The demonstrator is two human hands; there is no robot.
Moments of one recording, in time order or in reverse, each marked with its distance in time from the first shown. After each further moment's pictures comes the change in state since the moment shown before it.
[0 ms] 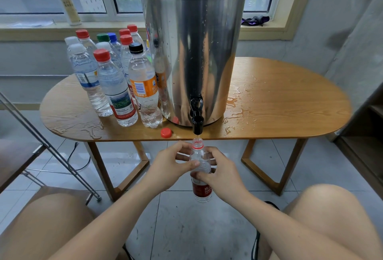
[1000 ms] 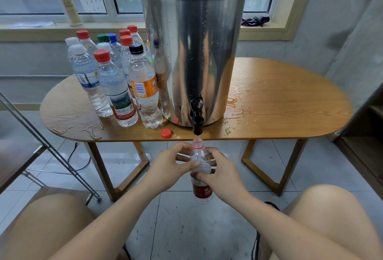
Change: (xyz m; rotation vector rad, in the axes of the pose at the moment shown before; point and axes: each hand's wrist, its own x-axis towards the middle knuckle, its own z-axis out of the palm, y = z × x) left_hand 0.000 0.000 0.000 0.018 -0.014 -0.009; right_hand 0.000 0.001 0.000 0.009 0.006 -0.001
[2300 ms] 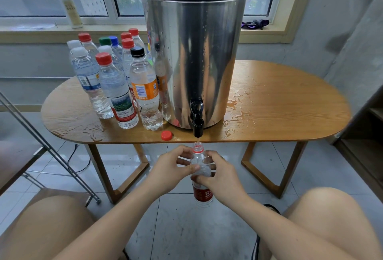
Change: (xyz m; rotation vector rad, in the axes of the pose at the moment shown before) left_hand 0.001 -0.002 0.003 -0.002 -0.006 -0.021; right_hand 0.000 0.002 0.001 -0.018 -0.023 0.025
